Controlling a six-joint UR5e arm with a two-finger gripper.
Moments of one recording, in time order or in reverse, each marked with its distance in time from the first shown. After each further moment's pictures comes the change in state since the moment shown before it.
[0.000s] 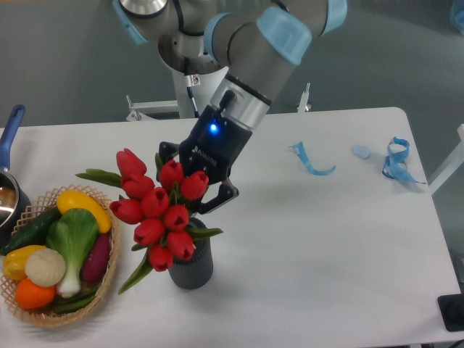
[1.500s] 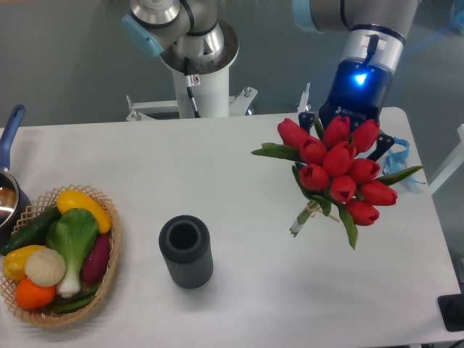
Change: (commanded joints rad) arm 0.325 -0.028 -0.061 -0.003 -0.018 0.238
